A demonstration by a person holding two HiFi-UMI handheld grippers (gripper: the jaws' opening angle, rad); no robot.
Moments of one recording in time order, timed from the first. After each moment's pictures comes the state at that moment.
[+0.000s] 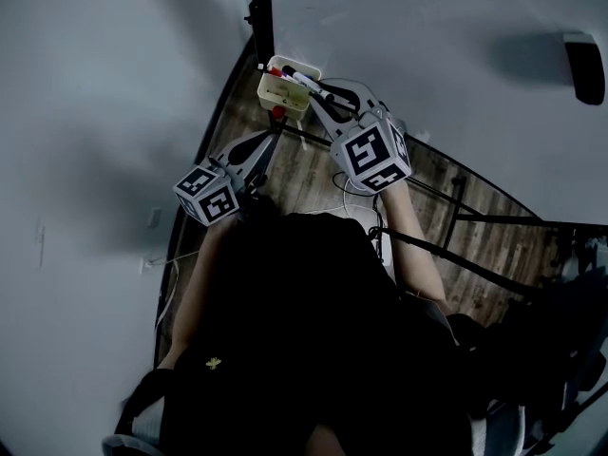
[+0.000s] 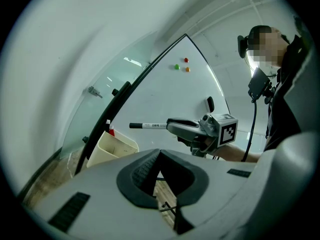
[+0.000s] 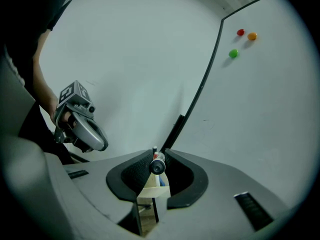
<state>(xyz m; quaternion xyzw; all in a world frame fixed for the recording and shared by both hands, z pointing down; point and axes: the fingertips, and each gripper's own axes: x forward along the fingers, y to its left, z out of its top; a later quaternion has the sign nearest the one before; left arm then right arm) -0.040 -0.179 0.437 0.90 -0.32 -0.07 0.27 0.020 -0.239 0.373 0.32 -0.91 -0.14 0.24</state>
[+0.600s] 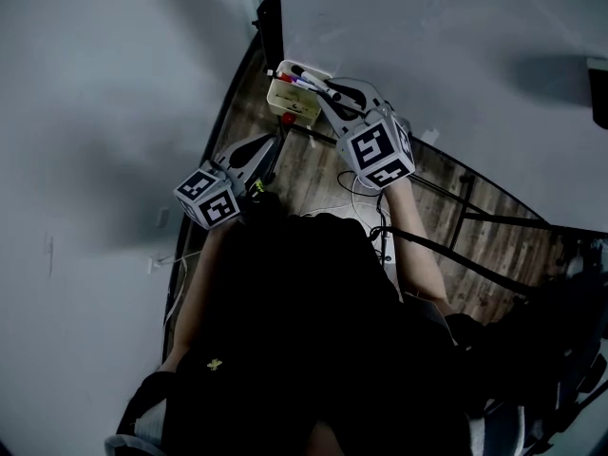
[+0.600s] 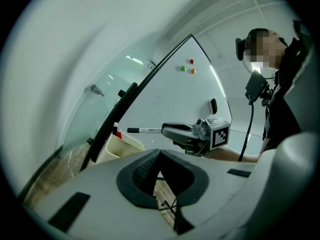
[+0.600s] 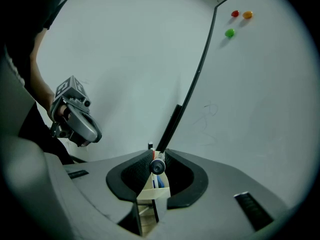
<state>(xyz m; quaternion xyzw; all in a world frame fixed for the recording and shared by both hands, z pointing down) -0.057 -0.195 0.439 0.90 -0.31 -0.07 0.28 0.016 -0.272 0.394 0.32 -0.91 -0.11 0.25</state>
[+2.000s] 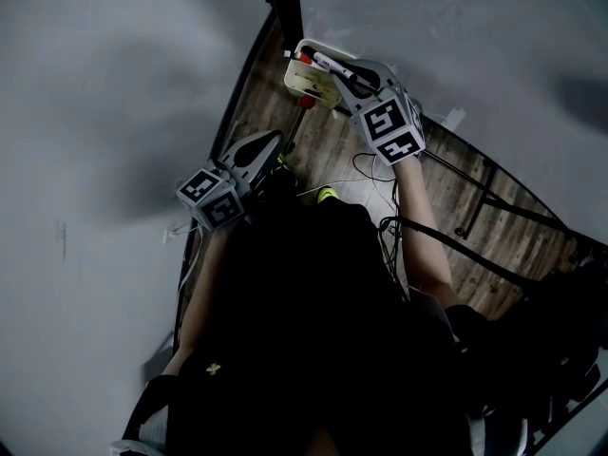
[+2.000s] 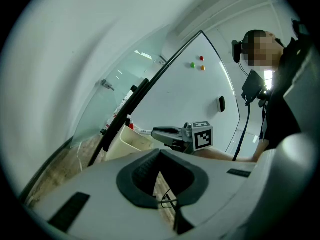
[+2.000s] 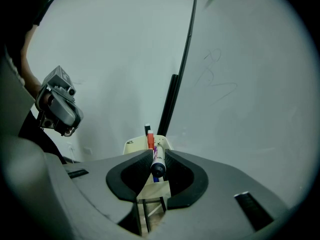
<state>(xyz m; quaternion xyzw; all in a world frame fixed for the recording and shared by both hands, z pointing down) -0.073 -0.181 0.446 0.88 -0.34 -0.04 0.33 0.013 -0.304 0.449 0.32 -0.91 -0.03 0.25</state>
